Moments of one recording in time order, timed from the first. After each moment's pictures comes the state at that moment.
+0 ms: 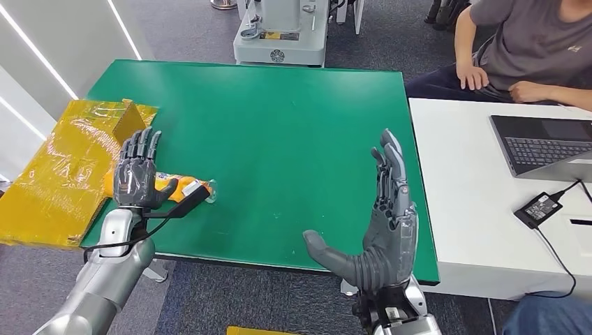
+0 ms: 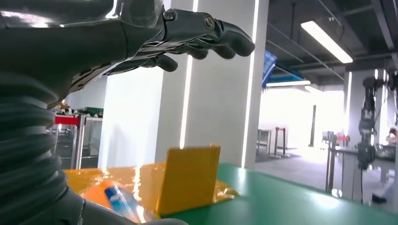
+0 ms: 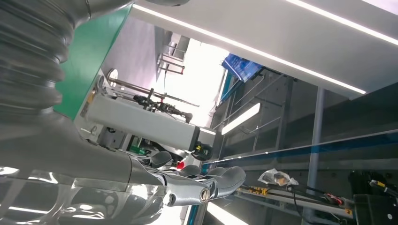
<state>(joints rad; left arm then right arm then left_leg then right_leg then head) -0.49 0.15 -0.26 -0.34 -1.16 0.69 -0.21 -0.10 0.05 0.66 -1.58 0.34 -0.41 -0.68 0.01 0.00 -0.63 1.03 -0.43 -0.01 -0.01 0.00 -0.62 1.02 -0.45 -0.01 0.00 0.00</state>
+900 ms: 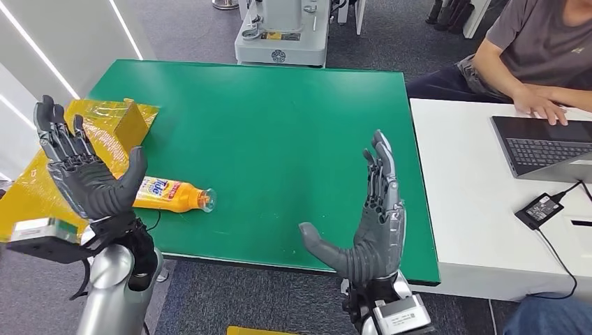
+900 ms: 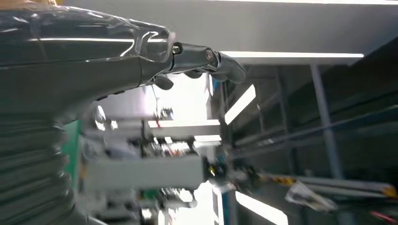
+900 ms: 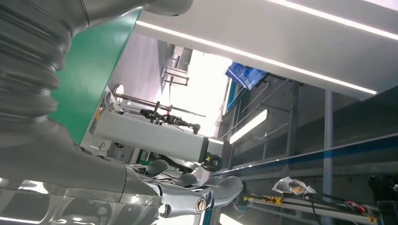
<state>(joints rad) -0.25 -0.07 -0.22 -1.17 0.04 0.39 -0.70 -0.14 0.05 0.71 -1.49 0.25 -0.48 -0.70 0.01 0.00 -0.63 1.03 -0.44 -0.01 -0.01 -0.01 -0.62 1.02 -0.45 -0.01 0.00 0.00</state>
